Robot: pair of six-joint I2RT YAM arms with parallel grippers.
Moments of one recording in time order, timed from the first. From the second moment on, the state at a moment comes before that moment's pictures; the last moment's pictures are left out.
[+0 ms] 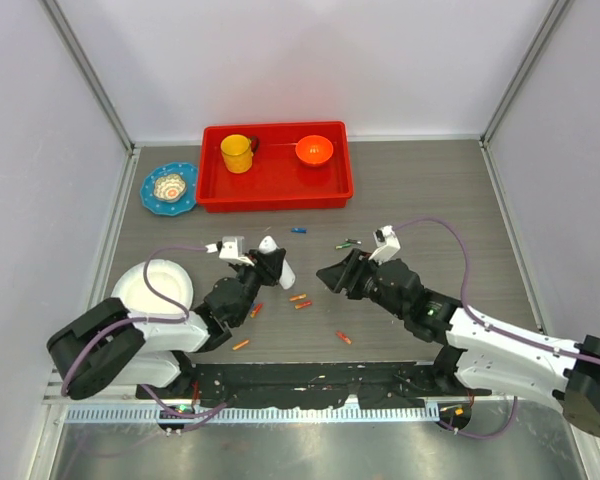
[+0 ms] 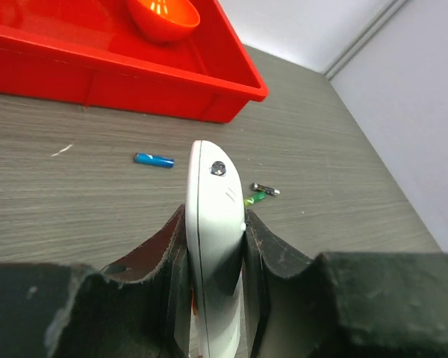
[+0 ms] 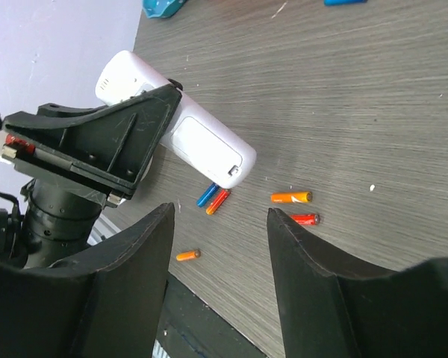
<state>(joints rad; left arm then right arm) -0.89 1.25 0.22 1.05 -0.52 -0.55 0.92 0.88 0.46 0.11 0.19 0.93</state>
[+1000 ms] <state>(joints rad) -0.88 1.59 0.26 1.28 -0.56 -0.50 0.73 1.44 0.41 0.73 -0.28 1.16</state>
